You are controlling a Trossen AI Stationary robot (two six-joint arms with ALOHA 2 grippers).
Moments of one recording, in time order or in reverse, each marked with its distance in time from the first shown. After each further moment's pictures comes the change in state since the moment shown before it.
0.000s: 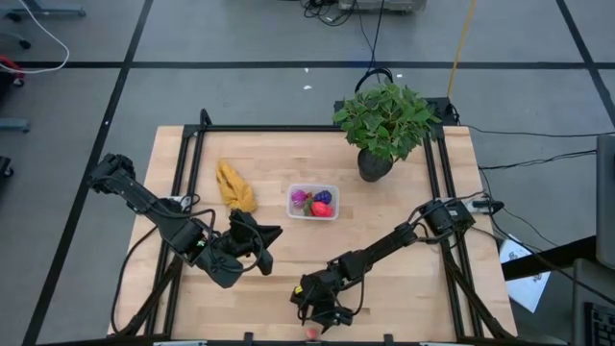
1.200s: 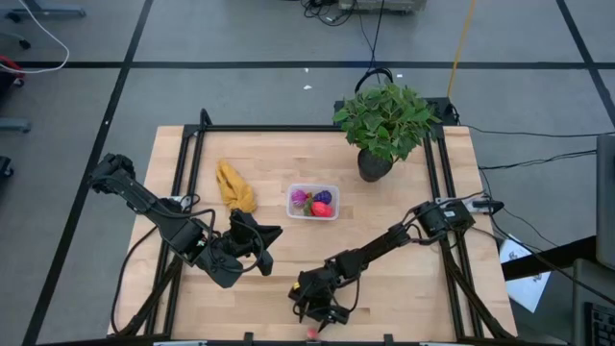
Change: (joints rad) left arm 0.000 0.000 0.000 0.003 0.001 0.021; right arm -0.018 0.051 0.000 0.066 -0.025 0.093
